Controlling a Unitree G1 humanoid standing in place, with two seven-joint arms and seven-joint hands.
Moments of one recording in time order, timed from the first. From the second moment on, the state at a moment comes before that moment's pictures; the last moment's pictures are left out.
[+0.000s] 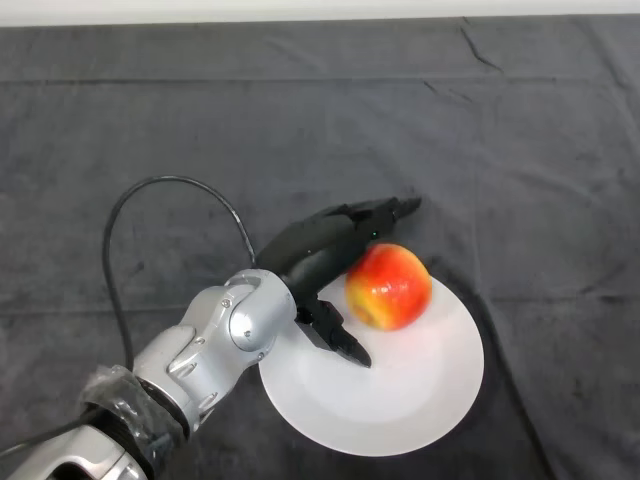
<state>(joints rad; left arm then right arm) -0.66 0.27 -0.62 0.60 0.36 -0.18 -0.01 -0.77 -0.45 -0.83 1.22 0.77 0.38 0.41</state>
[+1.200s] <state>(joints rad) -0.55 0.54 0.00 0.56 0.09 -0.27 0.21 -0.77 -0.45 -0.83 1.22 0.77 0.38 0.41</state>
